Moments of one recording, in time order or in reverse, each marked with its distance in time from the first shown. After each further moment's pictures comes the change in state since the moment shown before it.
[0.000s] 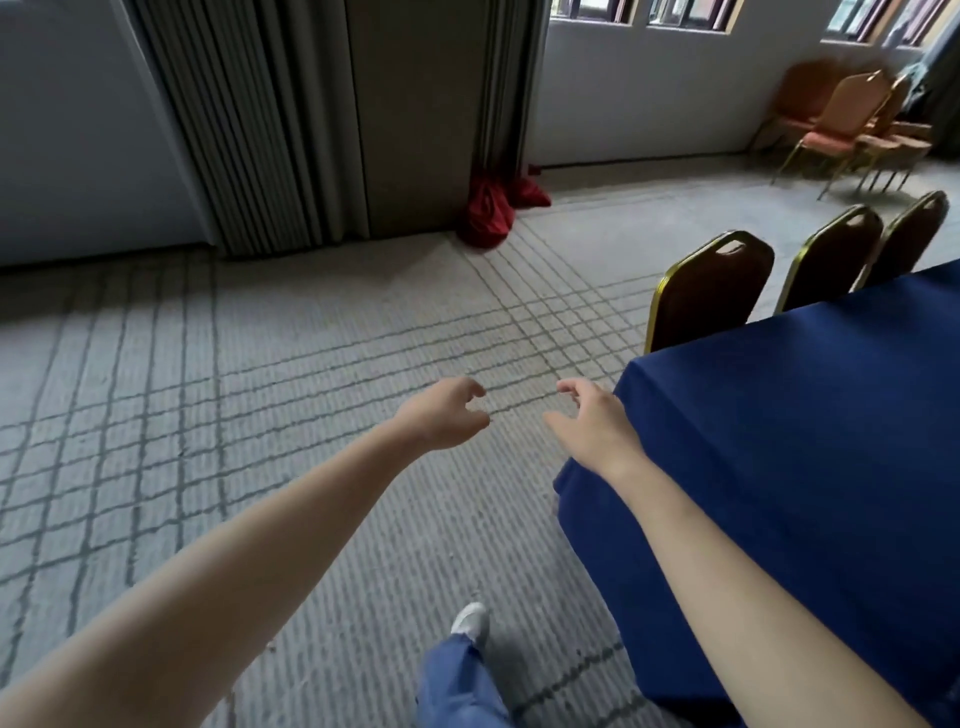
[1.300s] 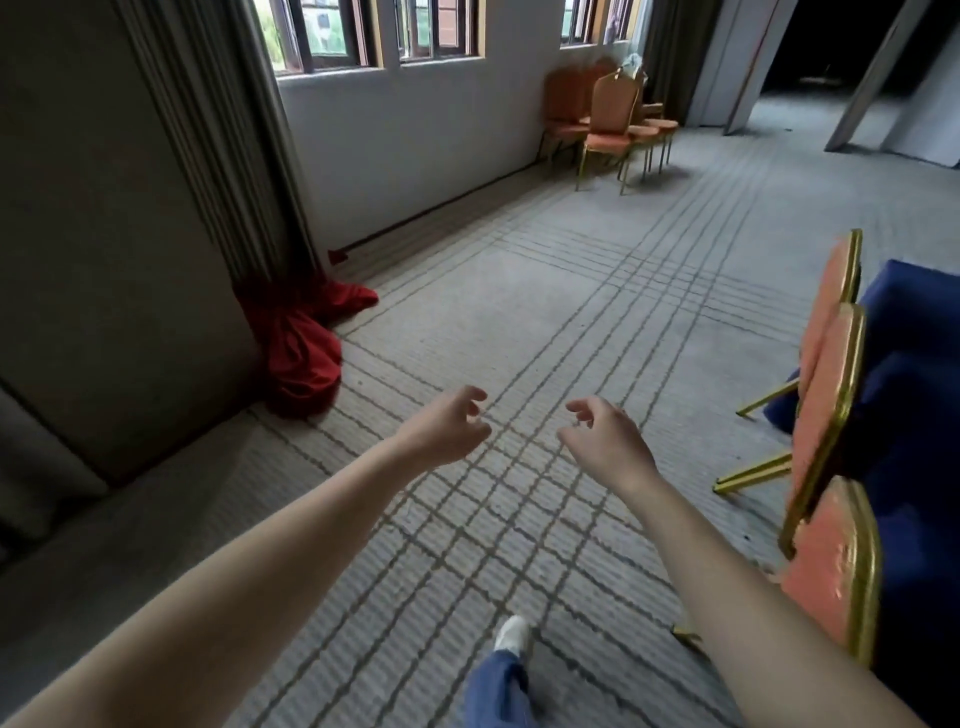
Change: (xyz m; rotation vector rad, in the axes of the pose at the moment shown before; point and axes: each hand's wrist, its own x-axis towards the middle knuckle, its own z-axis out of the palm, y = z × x) left_hand 0.987 0.158 -0.161 0.037 -0.228 0.387; right_hand 0.874 0.115 -0.206 0.129 0.388 0.464
